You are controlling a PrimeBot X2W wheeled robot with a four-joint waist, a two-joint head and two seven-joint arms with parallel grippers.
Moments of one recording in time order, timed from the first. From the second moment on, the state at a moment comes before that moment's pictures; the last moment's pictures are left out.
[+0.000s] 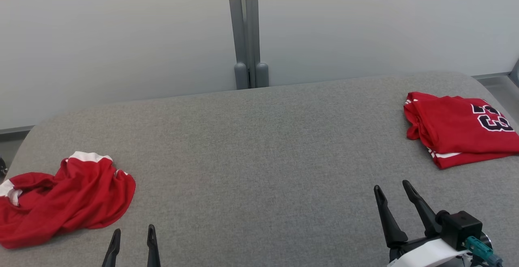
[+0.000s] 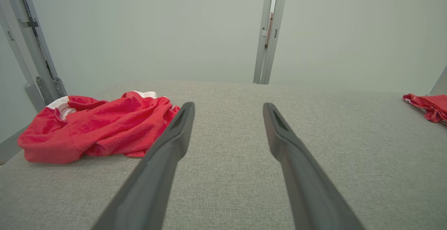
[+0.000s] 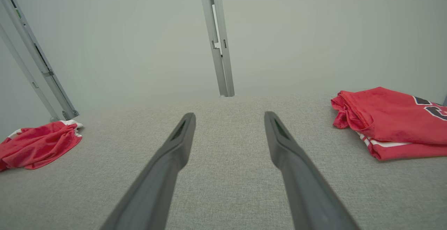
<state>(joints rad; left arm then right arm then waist) 0.29 0.05 -0.06 0.01 -0.19 0.01 -0.26 0.10 -0.16 0.16 0.14 0.29 0.13 -0.26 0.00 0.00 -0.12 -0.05</state>
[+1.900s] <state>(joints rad) 0.28 0.05 -0.03 0.01 -0.18 0.01 -0.26 0.11 -0.15 0.18 0.16 0.30 0.13 -0.26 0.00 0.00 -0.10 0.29</state>
